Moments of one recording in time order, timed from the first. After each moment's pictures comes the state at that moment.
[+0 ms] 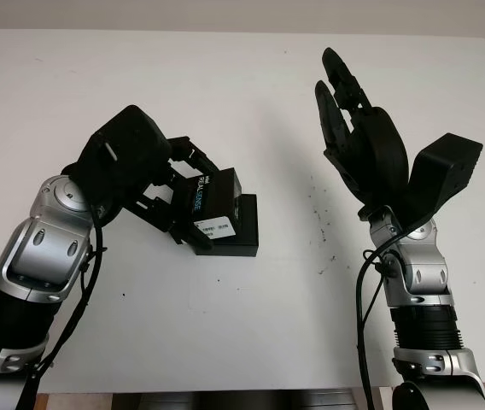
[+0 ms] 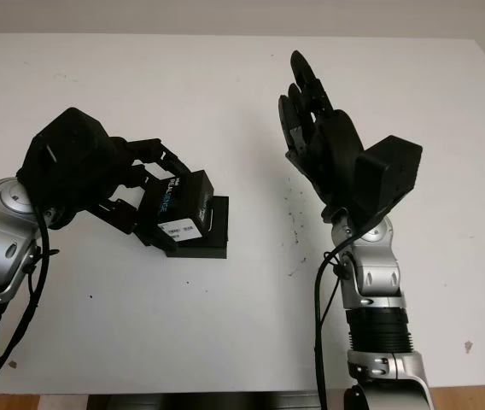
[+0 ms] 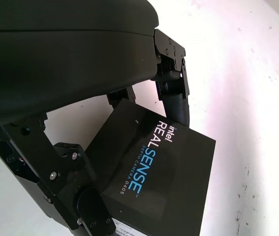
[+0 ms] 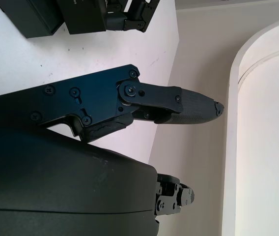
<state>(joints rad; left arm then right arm) -0.60 0.58 -0.18 -0.24 0.10 0.81 -0.48 -0.51 -0.17 -0.11 0.11 0.17 0.07 0.22</state>
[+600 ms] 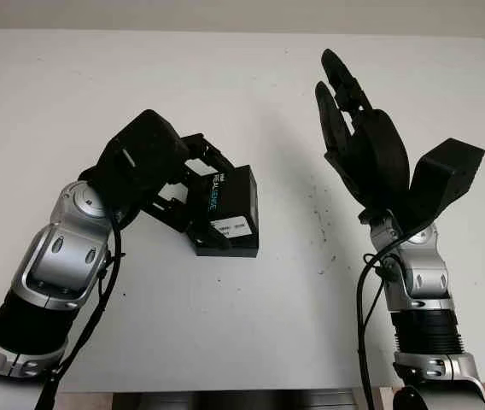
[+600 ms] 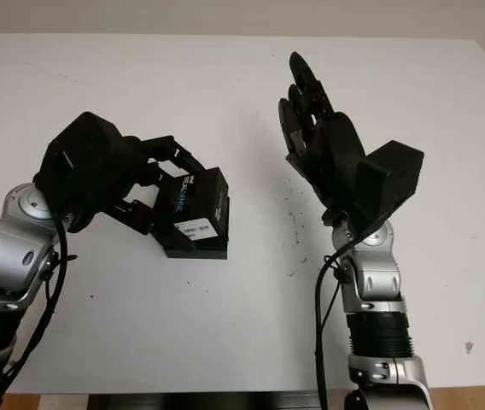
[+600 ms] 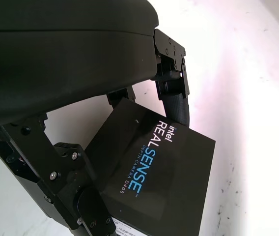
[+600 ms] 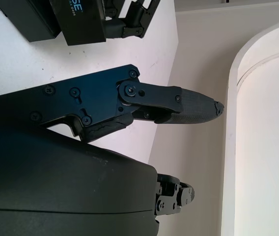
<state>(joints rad) -0.60 0.50 -0.18 -0.33 0.10 0.99 -0.45 -0.49 -0.17 -0.10 0.10 0.17 0.07 0.22</state>
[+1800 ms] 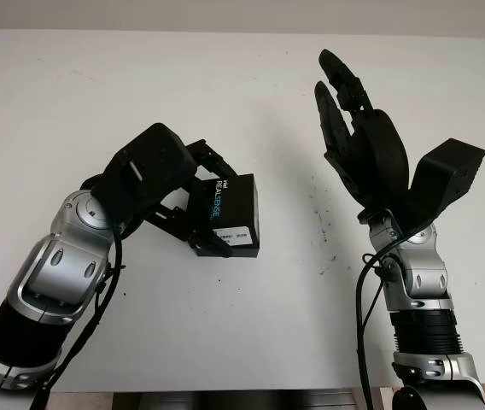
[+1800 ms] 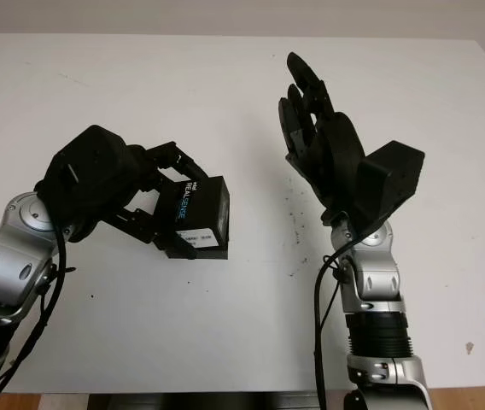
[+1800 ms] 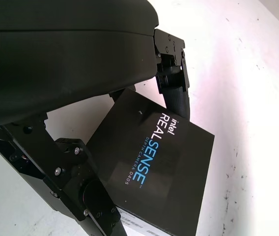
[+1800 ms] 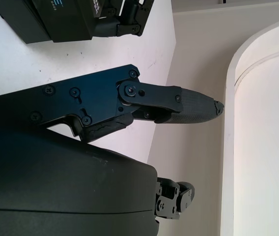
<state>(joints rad) -0.57 0.54 -0.25 -0.37 0.10 0.91 -0.45 -0.49 -0.17 -0.10 0.10 0.18 0.07 0.22</state>
